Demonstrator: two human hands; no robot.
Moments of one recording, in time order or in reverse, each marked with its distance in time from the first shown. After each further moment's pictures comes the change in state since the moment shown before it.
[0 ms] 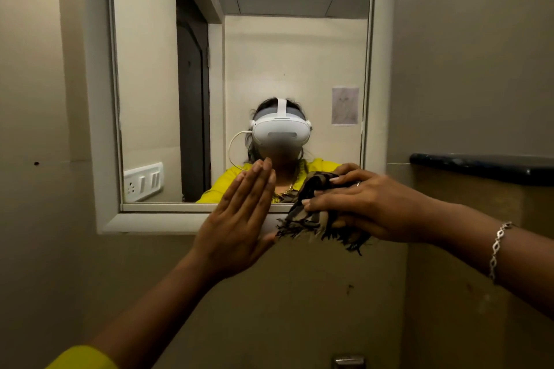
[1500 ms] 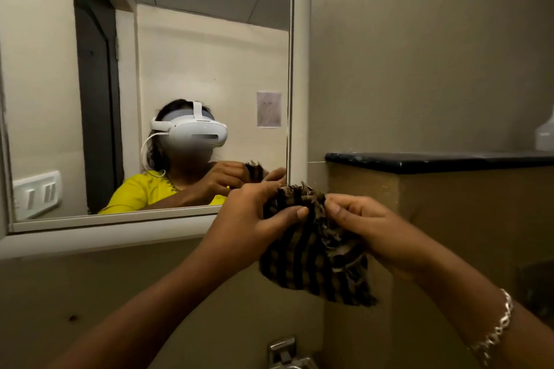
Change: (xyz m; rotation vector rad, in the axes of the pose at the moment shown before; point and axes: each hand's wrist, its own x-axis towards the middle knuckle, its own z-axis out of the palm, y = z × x) left_hand 0.083 0.070 -0.091 -1.427 -0.235 -0.438; right_hand -0.063 -0.077 -0.048 1.251 0.210 0.913
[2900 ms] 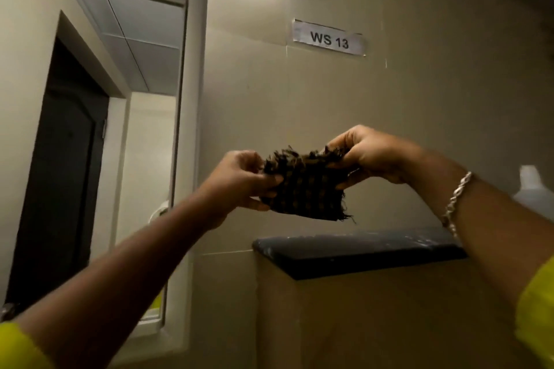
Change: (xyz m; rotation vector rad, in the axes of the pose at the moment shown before) left_hand 0.189 0.075 0.069 -0.141 0.040 -0.150; right_hand 0.055 -0.097 -0.243 -0.459 0.213 -0.072
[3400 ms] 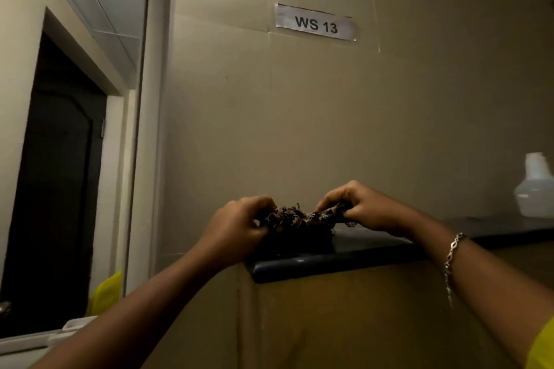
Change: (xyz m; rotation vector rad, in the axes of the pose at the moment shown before) left_hand 0.012 -0.053 0.061 0.619 0.113 0.098; right_hand 0.002 0.107 0.008 -0.232 -0.078 -0.129
